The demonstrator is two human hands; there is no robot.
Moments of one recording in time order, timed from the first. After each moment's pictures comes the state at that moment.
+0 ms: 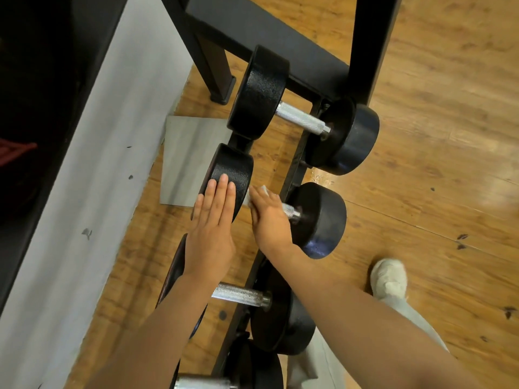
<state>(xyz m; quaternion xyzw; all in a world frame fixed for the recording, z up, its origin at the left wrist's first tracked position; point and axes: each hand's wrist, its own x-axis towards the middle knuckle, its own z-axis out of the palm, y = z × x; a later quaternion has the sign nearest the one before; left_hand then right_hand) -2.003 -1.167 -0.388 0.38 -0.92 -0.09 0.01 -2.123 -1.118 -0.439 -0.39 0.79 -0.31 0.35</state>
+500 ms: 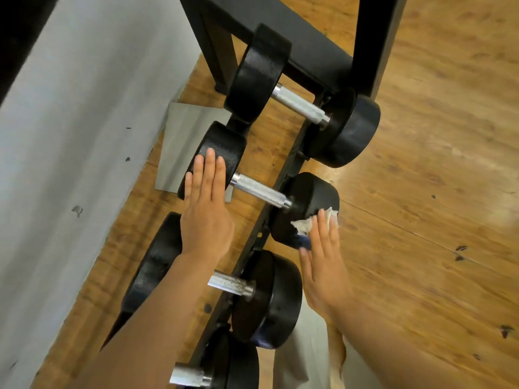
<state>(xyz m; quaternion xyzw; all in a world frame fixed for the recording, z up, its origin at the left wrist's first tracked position) -2.024 -1.144 -0.400 0.47 -0.88 -0.09 0.06 -2.166 -0.956 -0.450 -0.48 0.80 -0.23 0.26</state>
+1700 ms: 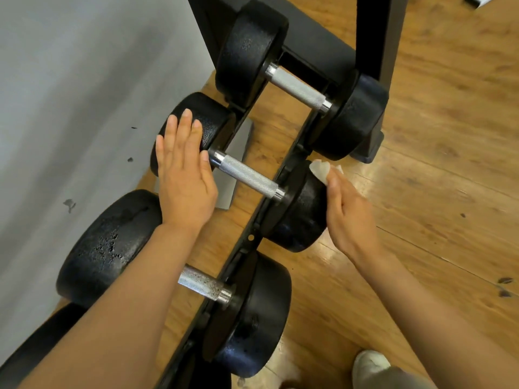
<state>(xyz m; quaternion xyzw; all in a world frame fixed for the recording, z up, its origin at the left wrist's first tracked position) -2.037 -1.147 -0.438 0.48 -0.84 -0.02 0.24 -2.239 -0.997 -0.478 -0.44 0.77 -0.38 0.26</state>
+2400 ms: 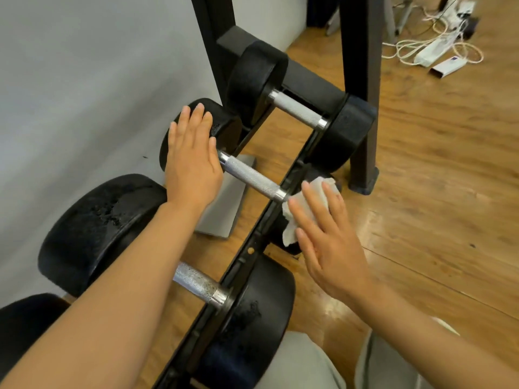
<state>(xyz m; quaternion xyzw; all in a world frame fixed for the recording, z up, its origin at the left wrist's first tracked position) -2.037 -1.150 -0.446 0.47 -0.84 0.04 0.26 -2.201 -0.959 -0.527 -0.68 0.66 -0.32 -0.01</state>
